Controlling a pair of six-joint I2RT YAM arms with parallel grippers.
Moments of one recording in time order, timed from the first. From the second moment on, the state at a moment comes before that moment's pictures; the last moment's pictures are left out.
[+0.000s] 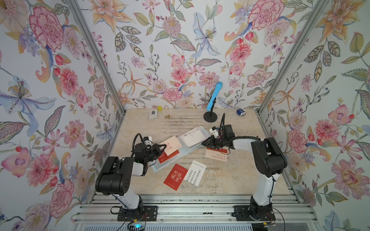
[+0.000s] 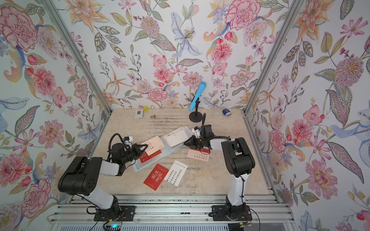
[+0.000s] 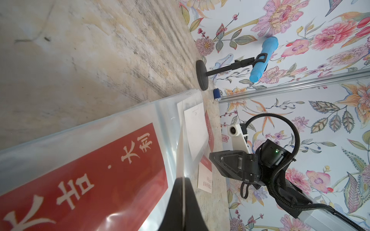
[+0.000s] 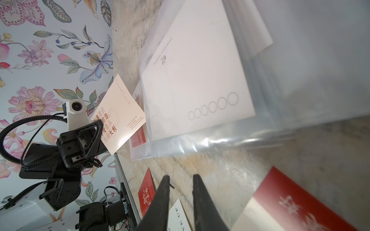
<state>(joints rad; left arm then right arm) -0.07 1.63 0.38 0.90 0.63 -1.03 0.32 1.95 1.09 0.00 -0.79 0.61</state>
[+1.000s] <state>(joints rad) -0.08 1.74 0.37 1.00 0.57 -1.10 0.33 1.99 1.12 0.00 -0.79 0.61</state>
